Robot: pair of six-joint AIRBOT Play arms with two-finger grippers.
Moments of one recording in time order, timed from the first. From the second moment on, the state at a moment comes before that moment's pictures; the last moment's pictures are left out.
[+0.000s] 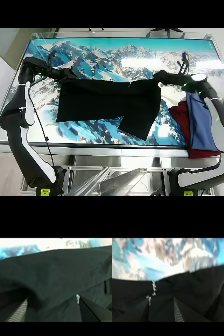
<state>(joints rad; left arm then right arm) 0.21 -2.11 2.05 -2.33 1.43 1.95 -0.14 -1.67 1.36 -0.48 0.80 0.99</state>
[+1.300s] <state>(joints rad) 0.34 -1.86 1.37 -2.12 1.45 2.00 -0.25 -1.57 0.99 -0.79 1.00 1.19</state>
